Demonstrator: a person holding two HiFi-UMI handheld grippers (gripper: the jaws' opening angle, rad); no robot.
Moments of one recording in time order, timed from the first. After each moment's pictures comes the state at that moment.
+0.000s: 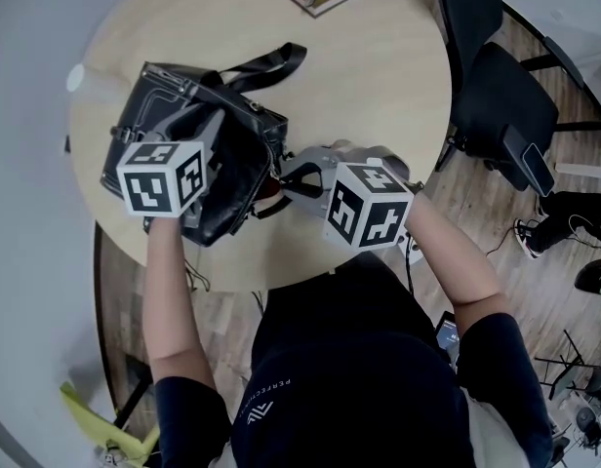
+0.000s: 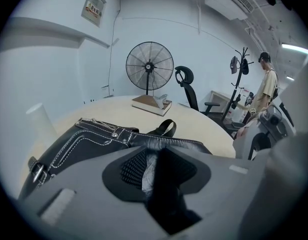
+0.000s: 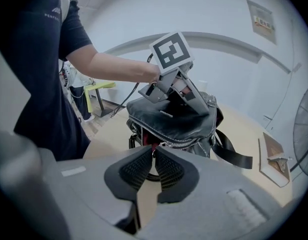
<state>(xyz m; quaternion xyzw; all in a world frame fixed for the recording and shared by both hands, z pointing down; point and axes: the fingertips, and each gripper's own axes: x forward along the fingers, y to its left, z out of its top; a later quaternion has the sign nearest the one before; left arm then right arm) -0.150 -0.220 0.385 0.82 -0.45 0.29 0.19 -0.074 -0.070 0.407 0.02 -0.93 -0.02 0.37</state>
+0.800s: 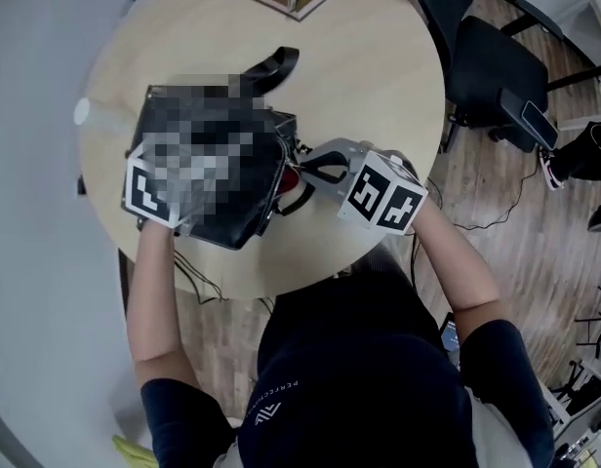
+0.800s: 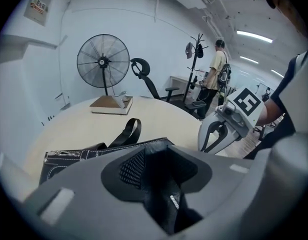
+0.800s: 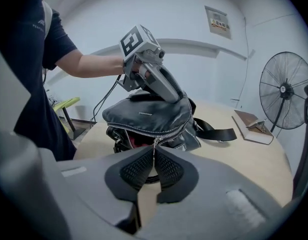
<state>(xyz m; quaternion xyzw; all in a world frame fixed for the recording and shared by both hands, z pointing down) -0.111 -0.186 0.369 0.89 -0.21 0.37 0.12 -0.071 -0.090 0.419 0.20 -0.92 0.07 0.31</state>
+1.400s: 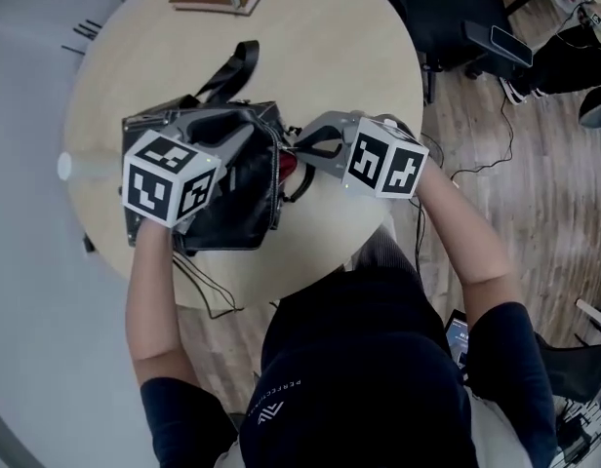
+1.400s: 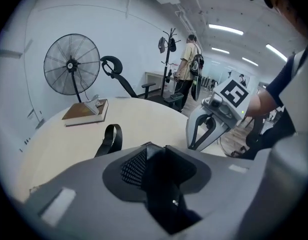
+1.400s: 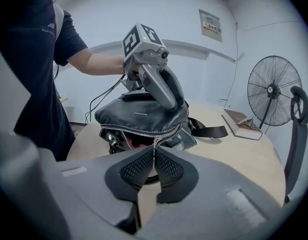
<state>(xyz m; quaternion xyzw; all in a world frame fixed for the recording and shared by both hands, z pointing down) -0.087 -0.169 0.372 0.91 -0.07 0.40 0.06 -0.073 -0.092 0.417 0.26 -0.91 0.07 0.31</state>
